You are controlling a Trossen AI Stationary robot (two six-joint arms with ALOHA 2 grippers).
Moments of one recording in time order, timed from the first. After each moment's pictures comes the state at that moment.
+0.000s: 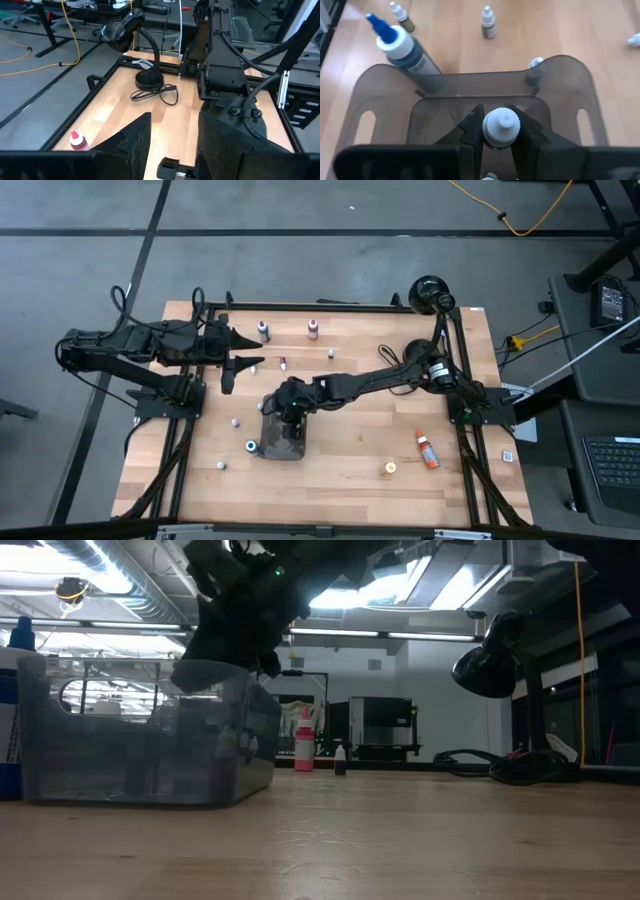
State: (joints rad) left arm -0.10 0.85 1.13 -0.60 -0.32 -0.17; right arm 0.11 2.25 1.83 -0.36 -0.02 0.18
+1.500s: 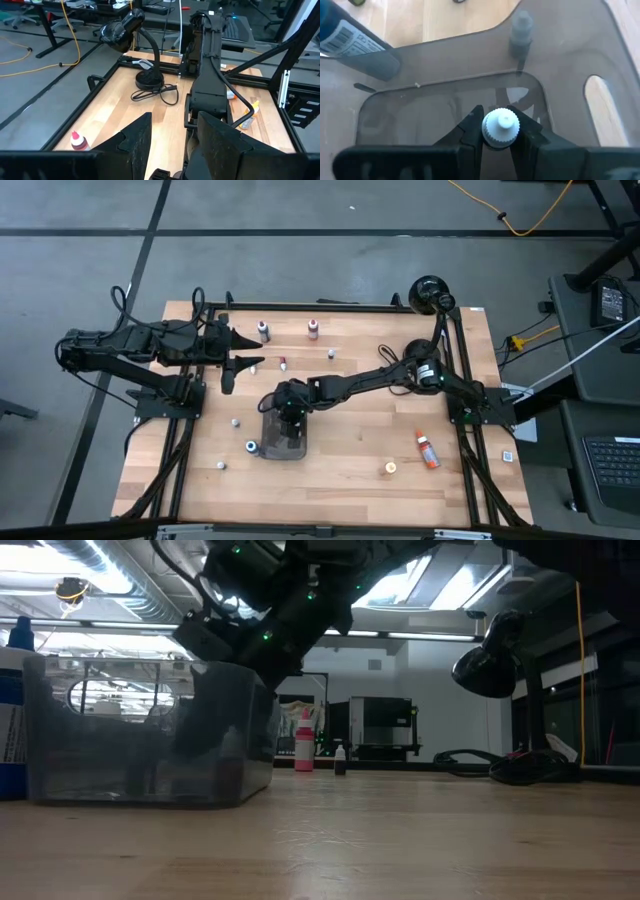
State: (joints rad) left arm -0.10 0.85 1.13 -0.60 -0.32 -0.17; right arm 0.07 2.36 1.83 -0.33 -0.05 0.23
